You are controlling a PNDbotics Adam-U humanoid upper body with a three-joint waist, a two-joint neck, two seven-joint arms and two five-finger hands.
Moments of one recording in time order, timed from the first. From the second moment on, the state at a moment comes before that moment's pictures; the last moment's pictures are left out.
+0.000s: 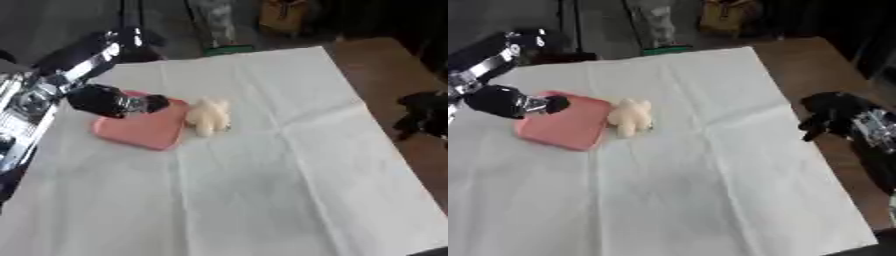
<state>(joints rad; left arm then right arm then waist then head) -0.75 0.54 -0.27 -1.53 -0.50 -0.16 -0.44 -0.07 -0.41 -0.09 -1.96 -0.15 -0.10 0.33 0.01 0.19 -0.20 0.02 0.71</state>
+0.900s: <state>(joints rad) -0.83 0.37 -0.31 -1.07 -0.80 -0.25 -0.24 -0.08 -0.41 -0.08 -1.96 -0.15 -0.10 0.35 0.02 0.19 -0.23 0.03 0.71</state>
